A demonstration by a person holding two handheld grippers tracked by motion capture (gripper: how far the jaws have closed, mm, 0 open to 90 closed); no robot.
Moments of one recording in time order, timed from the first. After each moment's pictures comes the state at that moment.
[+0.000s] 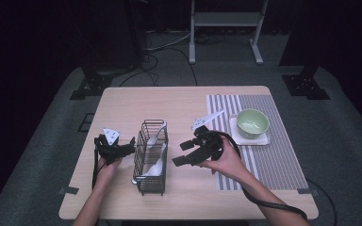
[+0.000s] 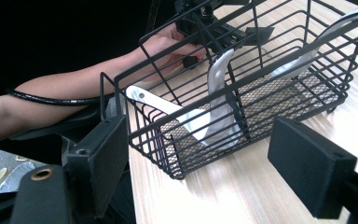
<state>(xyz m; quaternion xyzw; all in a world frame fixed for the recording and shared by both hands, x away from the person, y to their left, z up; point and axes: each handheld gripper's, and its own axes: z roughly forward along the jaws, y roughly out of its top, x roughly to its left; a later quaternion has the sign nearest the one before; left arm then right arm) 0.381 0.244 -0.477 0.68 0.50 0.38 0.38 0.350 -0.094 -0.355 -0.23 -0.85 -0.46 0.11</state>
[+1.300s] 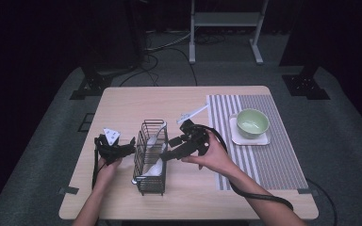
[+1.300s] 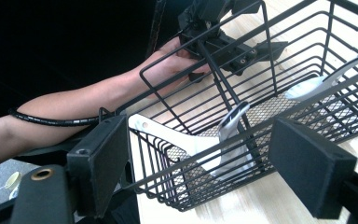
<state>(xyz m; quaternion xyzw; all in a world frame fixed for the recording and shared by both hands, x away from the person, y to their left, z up) 0.381 0.243 -0.477 0.68 0.50 0.38 0.38 0.363 -0.059 -0.348 -0.24 -0.85 -0.45 0.13</state>
